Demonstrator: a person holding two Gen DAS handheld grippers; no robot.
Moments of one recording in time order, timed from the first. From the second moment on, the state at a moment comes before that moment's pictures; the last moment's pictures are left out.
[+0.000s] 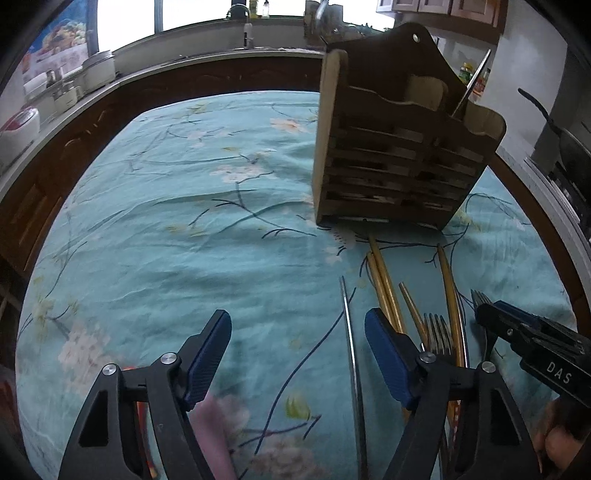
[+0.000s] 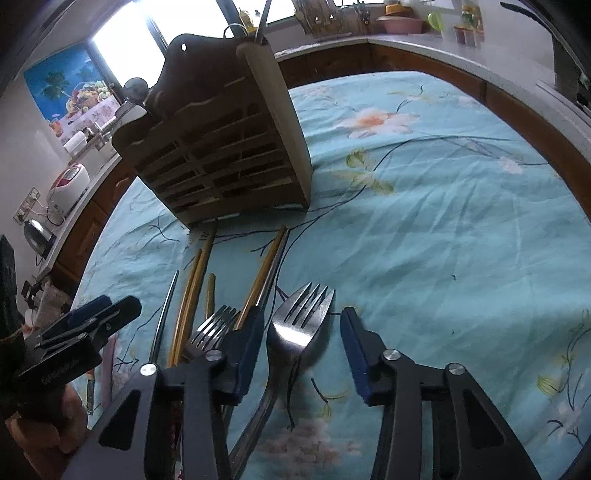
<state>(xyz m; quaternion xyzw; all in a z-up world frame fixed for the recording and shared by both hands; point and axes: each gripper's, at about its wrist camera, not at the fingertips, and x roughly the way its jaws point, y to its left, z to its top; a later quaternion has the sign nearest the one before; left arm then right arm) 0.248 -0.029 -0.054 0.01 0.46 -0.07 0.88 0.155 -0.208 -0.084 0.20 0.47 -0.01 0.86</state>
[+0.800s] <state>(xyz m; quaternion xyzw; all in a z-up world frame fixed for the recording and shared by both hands) 0.275 -0.032 -0.074 0.02 0.49 -0.09 0.87 0.174 -0.208 -0.086 0.17 0.48 0.01 0.86</state>
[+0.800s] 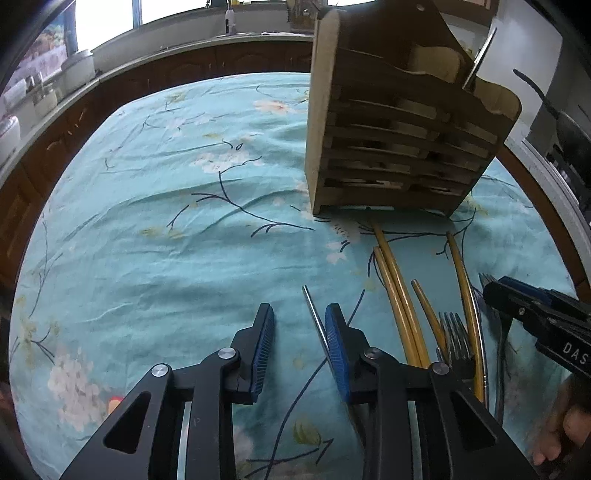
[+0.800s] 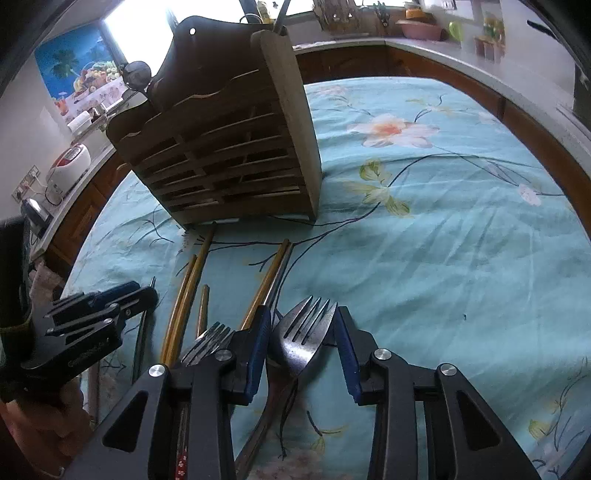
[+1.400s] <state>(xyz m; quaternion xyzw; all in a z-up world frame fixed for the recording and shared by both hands) 0.265 -0.018 -0.066 -0.02 0.48 -0.12 0.87 0.167 -0.223 -0.075 0.22 0.47 0.02 0.86</state>
